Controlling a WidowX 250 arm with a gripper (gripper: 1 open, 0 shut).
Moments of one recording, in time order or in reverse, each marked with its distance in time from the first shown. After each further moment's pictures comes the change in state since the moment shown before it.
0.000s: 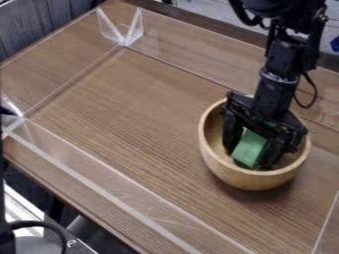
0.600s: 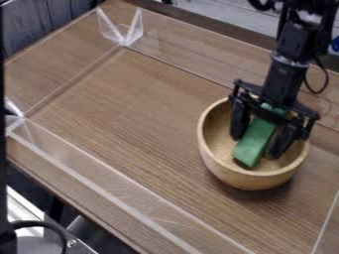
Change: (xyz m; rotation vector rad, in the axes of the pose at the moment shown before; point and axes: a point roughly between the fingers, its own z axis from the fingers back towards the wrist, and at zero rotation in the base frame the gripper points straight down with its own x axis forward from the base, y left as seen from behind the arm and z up) arm 0.002 -0.009 0.016 0.006 0.042 0.036
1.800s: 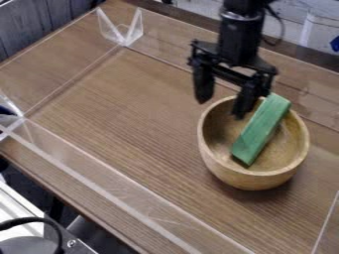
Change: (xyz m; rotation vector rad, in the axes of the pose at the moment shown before) arm -0.022 0.031 0.040 -0.013 -0.194 -0.025
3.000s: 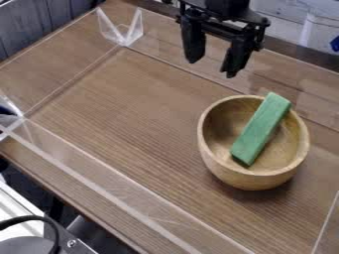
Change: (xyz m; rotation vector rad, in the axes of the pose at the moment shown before) arm 0.000 0.042 0.045 0.015 -0.098 0.081
